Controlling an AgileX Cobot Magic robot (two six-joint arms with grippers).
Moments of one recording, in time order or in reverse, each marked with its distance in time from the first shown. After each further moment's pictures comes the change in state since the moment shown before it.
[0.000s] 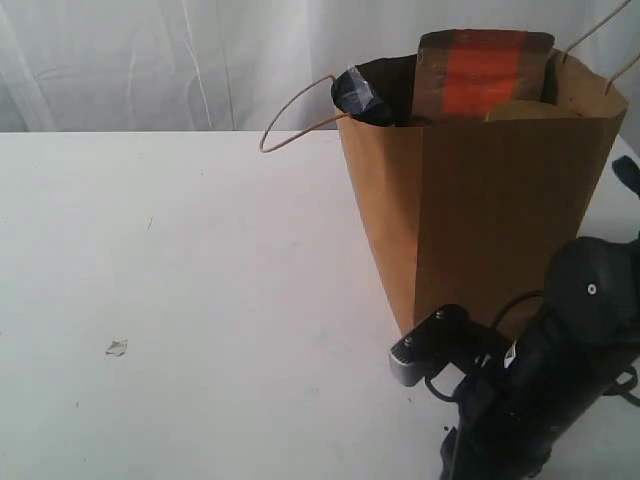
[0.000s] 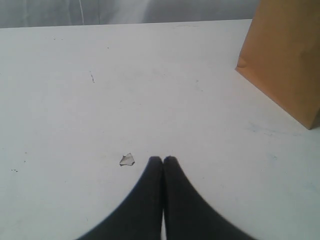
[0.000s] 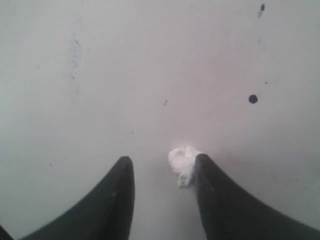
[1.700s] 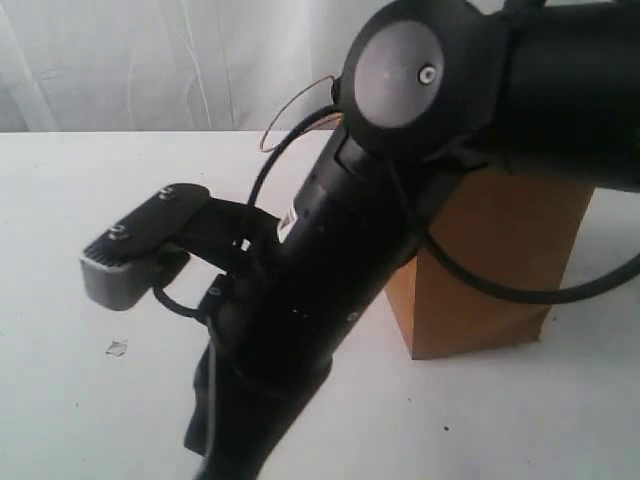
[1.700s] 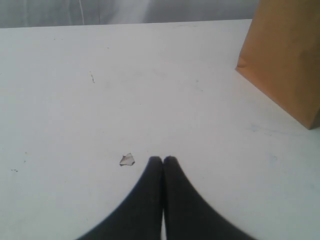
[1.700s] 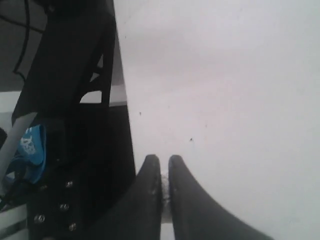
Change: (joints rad) left arm 0.000 0.000 0.000 0.000 0.000 0.000; right arm 0.406 0.011 -0.623 0.152 0.387 -0.020
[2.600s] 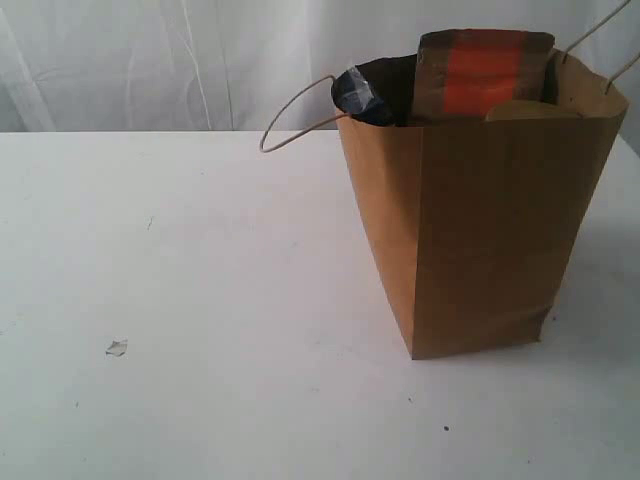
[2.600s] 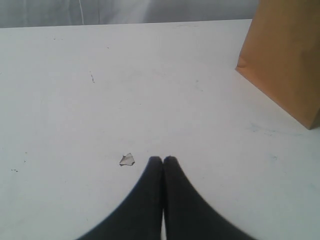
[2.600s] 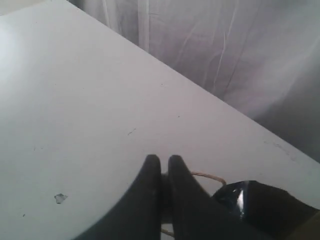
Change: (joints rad) left arm 0.000 0.000 0.000 0.000 0.000 0.000; right arm -0.282 -0.104 -0.430 -0.393 -0.277 0.439
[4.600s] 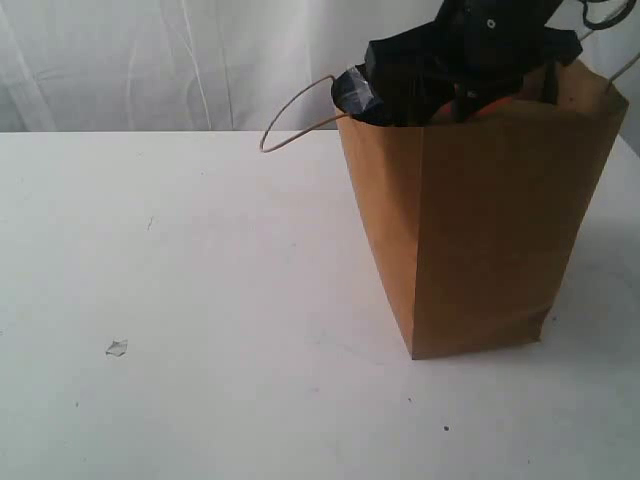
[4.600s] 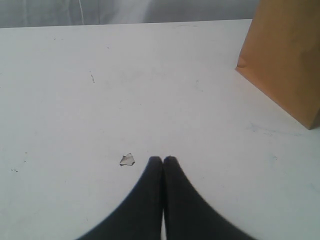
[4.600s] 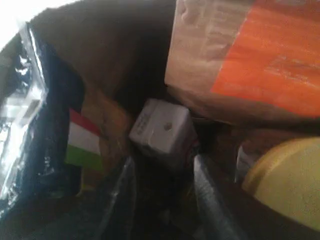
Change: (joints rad) left arm 0.000 0.000 0.000 0.000 0.000 0.000; right arm -0.193 0.230 -0.002 -0.215 0.330 0.466
